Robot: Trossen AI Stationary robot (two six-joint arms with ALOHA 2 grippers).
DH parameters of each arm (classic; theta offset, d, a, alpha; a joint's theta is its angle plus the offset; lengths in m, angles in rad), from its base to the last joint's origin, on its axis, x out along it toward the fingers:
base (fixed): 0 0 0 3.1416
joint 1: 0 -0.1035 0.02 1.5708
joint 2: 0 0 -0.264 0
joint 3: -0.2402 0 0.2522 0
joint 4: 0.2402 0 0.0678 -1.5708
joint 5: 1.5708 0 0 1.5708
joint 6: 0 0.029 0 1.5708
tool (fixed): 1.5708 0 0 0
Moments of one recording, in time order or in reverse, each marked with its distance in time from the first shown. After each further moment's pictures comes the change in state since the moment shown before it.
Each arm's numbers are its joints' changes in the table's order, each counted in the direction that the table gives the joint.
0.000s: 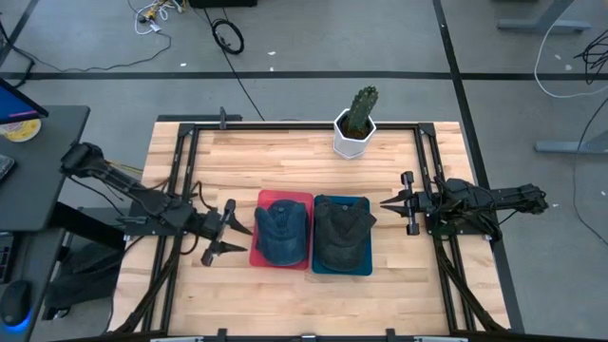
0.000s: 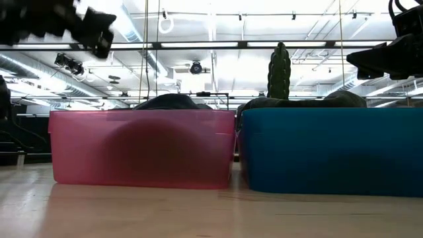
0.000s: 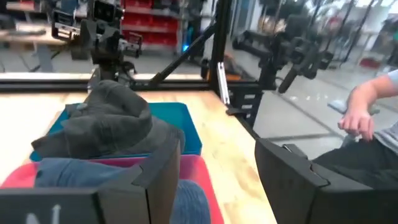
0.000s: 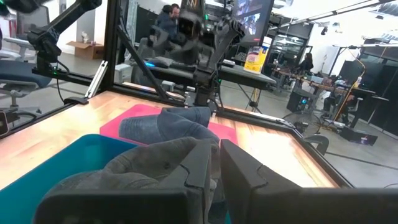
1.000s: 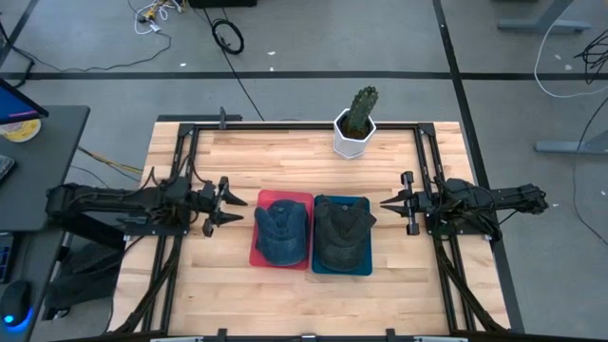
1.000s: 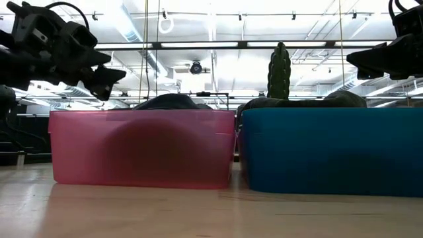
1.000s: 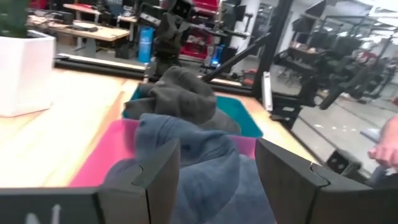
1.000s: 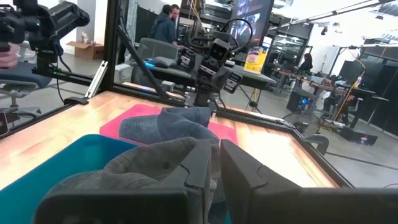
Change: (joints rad) left arm -0.573 -0.352 0.286 0.011 0.435 -0.063; right arm 0.000 0.000 0.000 0.000 0.000 0.000
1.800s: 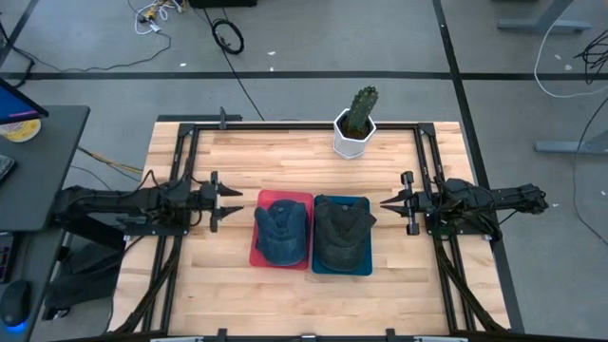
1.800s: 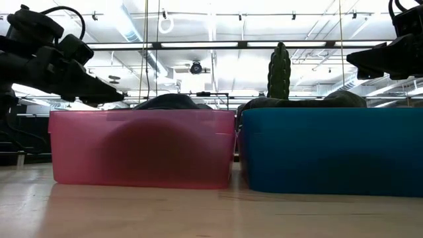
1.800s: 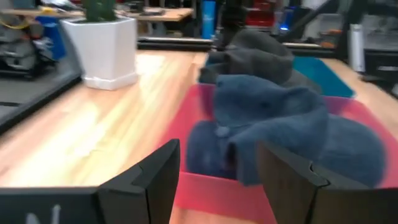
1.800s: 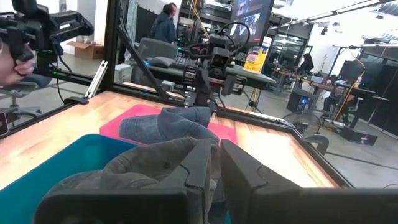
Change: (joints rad) left arm 0.055 -0.194 0.001 0.363 -0.325 0.156; right arm 0.000 0.000 0.000 0.000 0.000 0.000
